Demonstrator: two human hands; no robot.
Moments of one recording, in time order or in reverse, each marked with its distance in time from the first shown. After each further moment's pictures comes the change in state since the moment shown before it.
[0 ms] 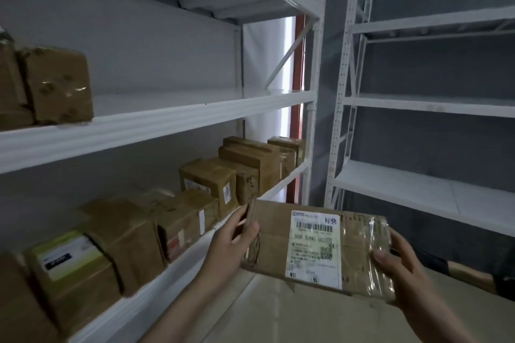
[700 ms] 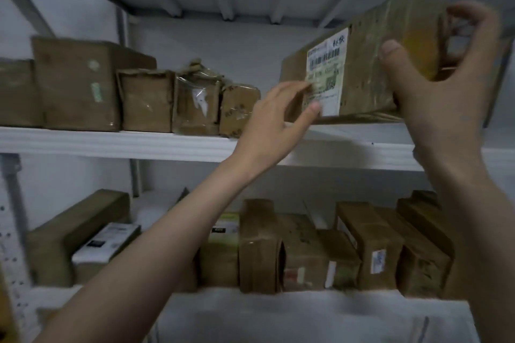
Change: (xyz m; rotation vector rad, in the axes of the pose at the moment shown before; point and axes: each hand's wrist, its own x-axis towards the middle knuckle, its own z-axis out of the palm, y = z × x) left_hand 0.073 0.188 -0.101 1.100 0.835 0.422; right_hand 0.189 -0.200 0.226 0.246 -0.263 -0.988
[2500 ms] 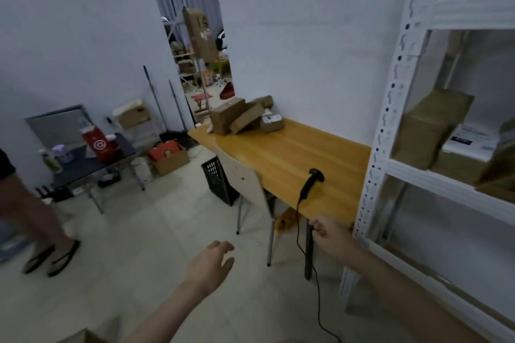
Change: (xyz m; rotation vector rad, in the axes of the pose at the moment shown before) left_hand -0.628 -0.034 -0.514 0.925 -0.488 -1.443; right_hand -0.586 -0.217 0.309 0.193 -1.800 0.339
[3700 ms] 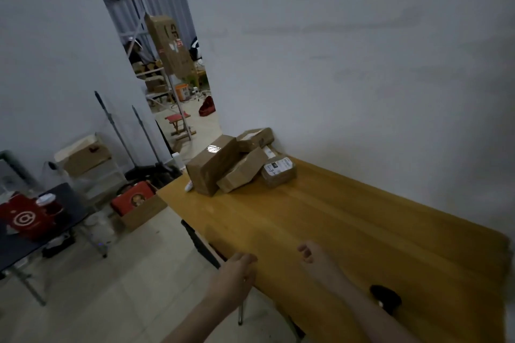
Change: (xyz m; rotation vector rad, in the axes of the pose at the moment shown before) left_hand 0.502 -0.076 -0.059 -0.081 -0.085 0.176; right_hand 0.496 -0.021 0.033 0.135 0.002 0.186
